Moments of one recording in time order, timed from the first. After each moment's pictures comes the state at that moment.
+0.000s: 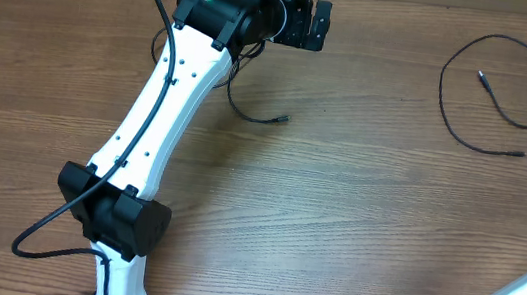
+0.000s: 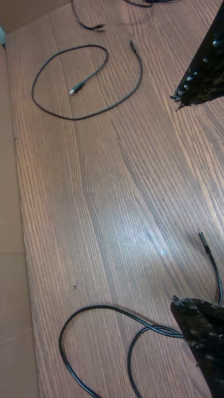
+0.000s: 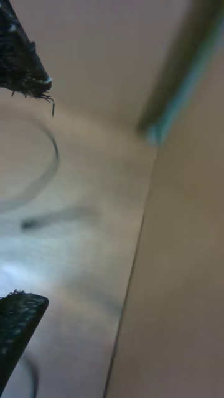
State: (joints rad) left arm -0.43 2.03 2.25 -1.02 0.16 -0.29; right arm -0.82 2.40 2.88 -1.25 -0.12 0.56
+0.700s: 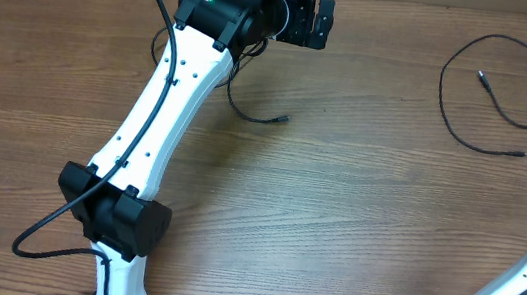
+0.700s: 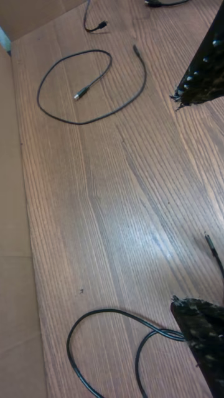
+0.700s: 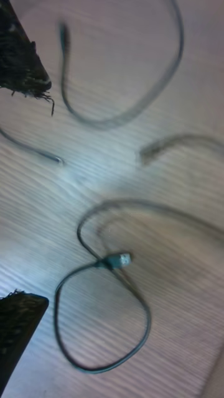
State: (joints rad) left arm -0.43 2.03 2.25 -1.00 0.16 -0.29; right arm -0.69 2.36 2.56 -1.50 0.12 0.45
